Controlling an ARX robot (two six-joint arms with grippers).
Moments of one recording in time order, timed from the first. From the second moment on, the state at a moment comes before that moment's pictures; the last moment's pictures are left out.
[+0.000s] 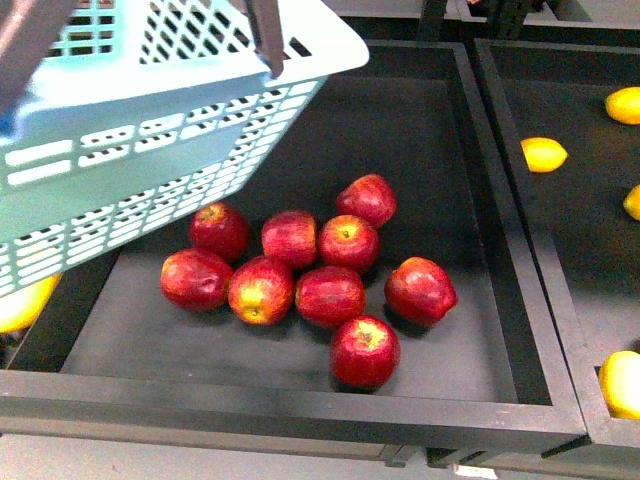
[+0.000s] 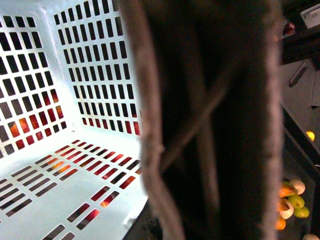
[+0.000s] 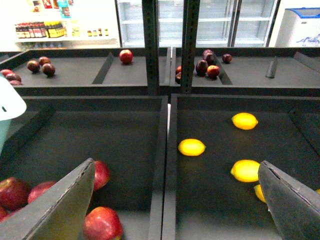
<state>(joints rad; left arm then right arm) -0.42 1.55 1.37 -0.49 -0.07 -0.96 0.00 0.00 0.02 0.00 0.00 0.00</state>
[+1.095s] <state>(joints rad) -0.68 1.64 1.42 -0.43 0.19 -0.88 0.00 0.06 0.06 -0.11 0.04 0.06</state>
